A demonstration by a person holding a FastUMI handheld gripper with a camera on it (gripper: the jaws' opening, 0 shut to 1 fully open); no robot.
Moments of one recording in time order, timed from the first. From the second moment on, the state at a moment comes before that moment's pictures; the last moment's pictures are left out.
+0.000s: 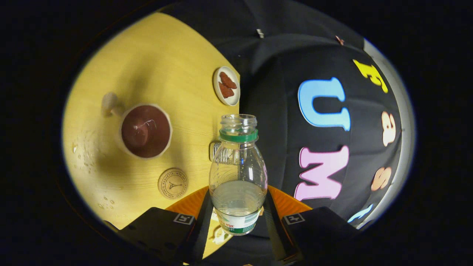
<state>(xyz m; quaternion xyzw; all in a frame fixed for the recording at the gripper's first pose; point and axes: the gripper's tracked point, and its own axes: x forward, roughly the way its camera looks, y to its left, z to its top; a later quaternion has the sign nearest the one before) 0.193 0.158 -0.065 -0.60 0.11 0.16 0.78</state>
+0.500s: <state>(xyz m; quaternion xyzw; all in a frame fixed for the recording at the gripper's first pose) 0.200 0.129 -0.075 -0.34 0.17 0.18 0.91</state>
